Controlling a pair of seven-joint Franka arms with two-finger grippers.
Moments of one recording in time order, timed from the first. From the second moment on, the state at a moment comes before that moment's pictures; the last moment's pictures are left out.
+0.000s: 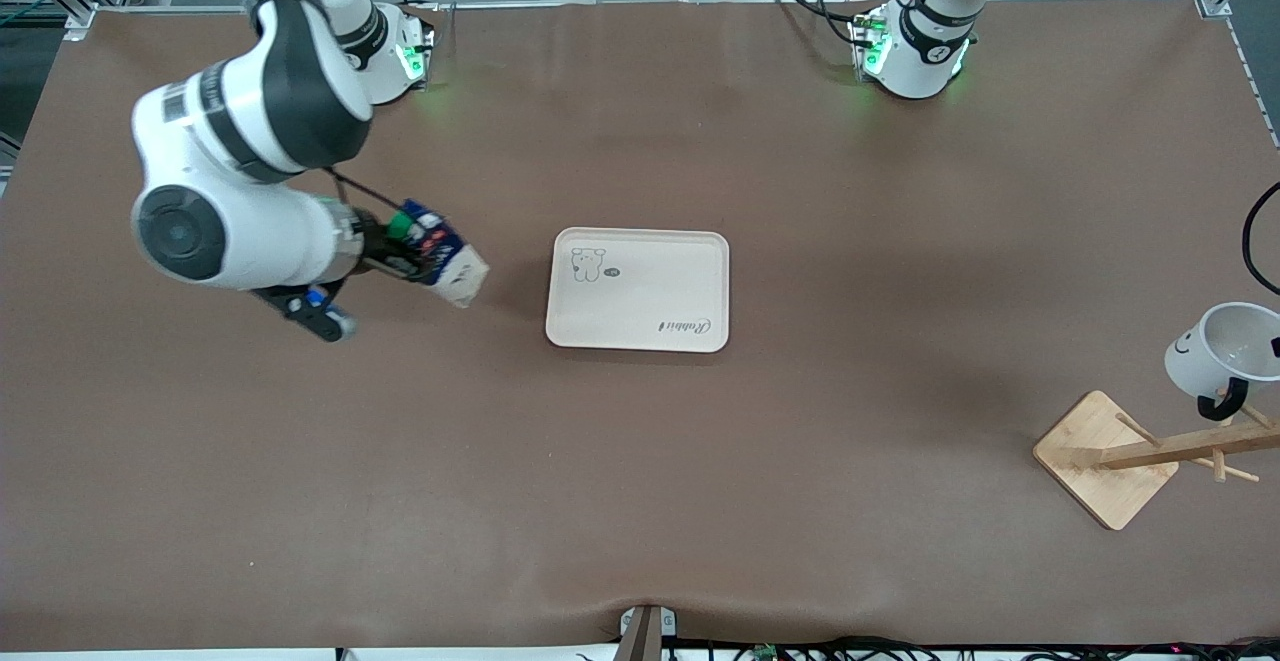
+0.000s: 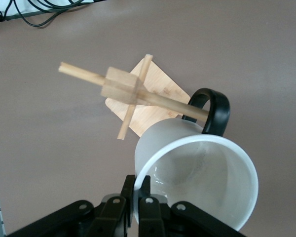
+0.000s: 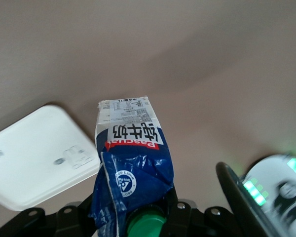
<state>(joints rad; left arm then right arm) 0.65 0.39 -0.48 -1.37 0.20 1.82 0.31 0.40 0.33 -0.15 -1.49 0.21 1.44 0.74</state>
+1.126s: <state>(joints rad) 0.62 0.41 -0.58 -1.35 0.16 1.75 -0.14 0.15 0.33 -0.16 -1.75 -0.01 1.63 -0.05</state>
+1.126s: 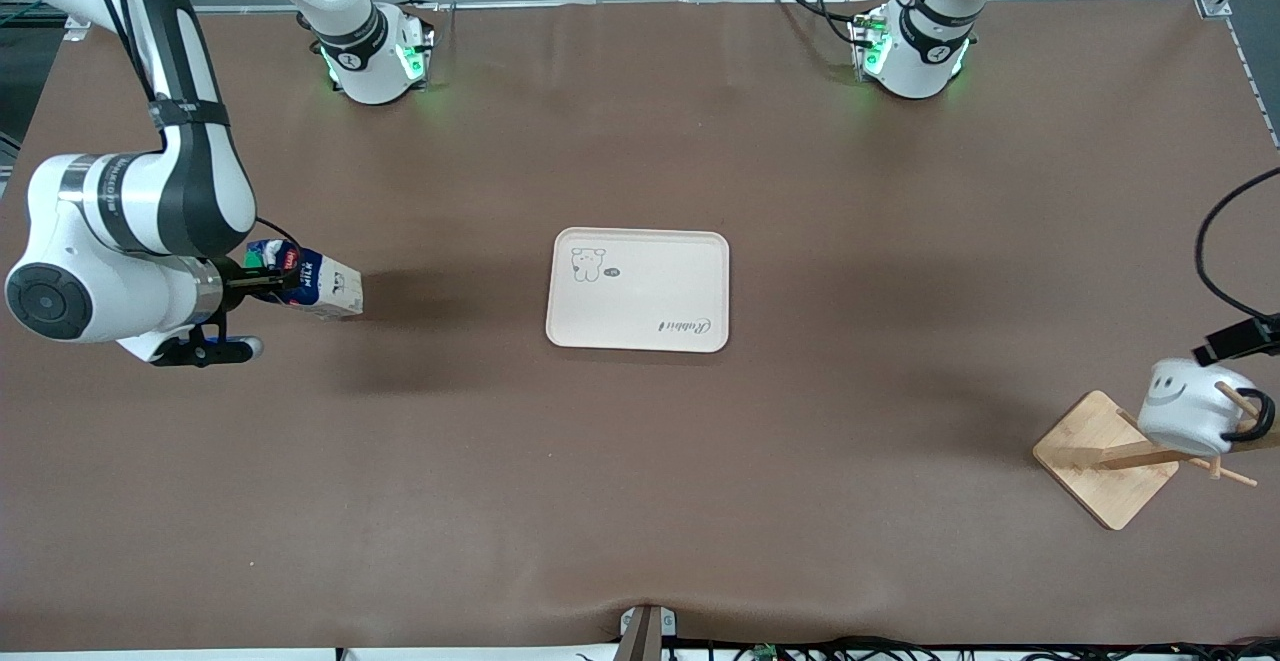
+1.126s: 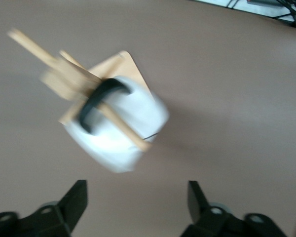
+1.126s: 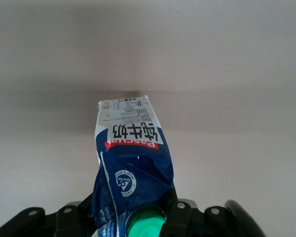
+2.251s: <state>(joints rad) 0.57 0.30 -0.66 -1.34 0.16 1.58 -0.24 0.12 0.25 -0.20 -2.01 -0.10 1.80 -0.04</state>
